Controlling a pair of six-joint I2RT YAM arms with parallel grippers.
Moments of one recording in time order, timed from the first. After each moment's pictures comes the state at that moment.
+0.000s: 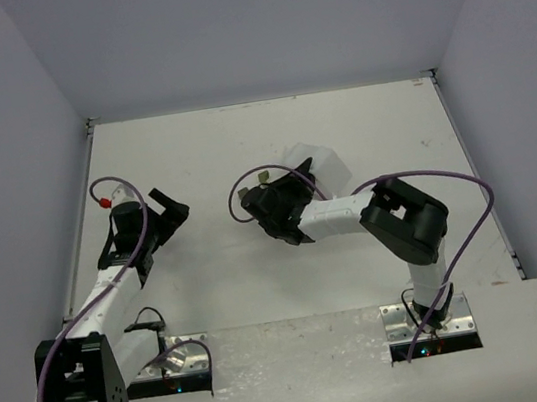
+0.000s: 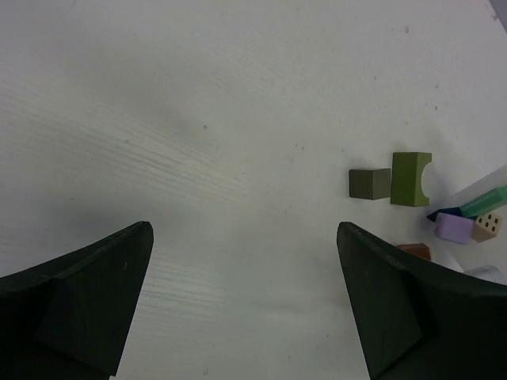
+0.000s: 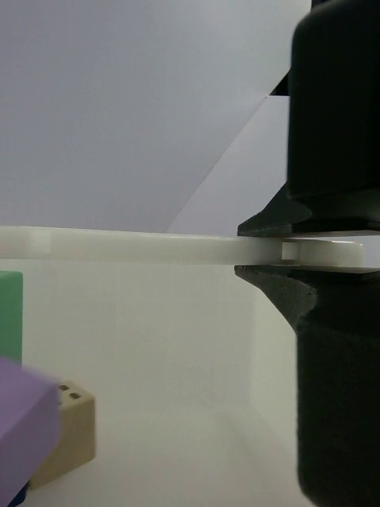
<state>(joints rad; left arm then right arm) 0.02 1.00 0.43 -0.01 0.05 -0.71 0.93 1.92 1.04 0.15 1.24 -1.50</state>
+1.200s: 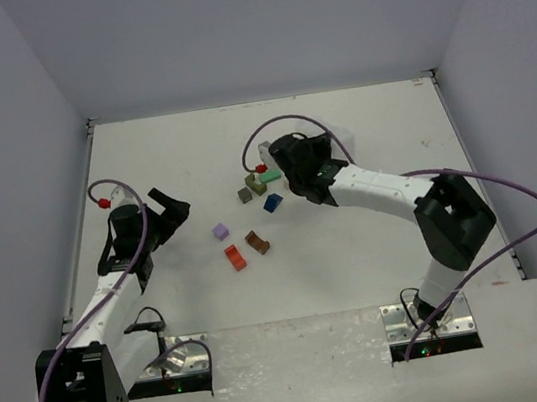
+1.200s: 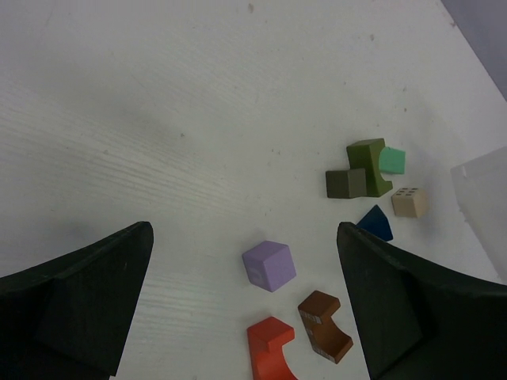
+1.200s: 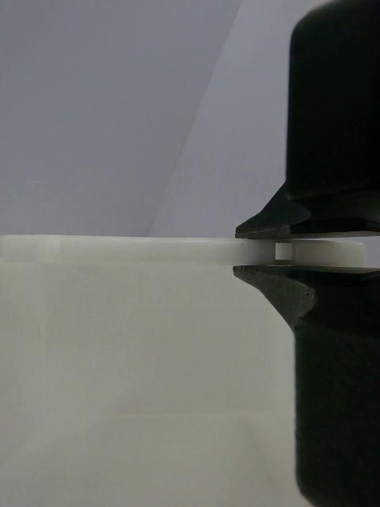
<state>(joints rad) 0.02 0.99 0.40 0.05 0.09 -0.71 0.73 1.71 1.14 -0.08 0.89 -1.16</state>
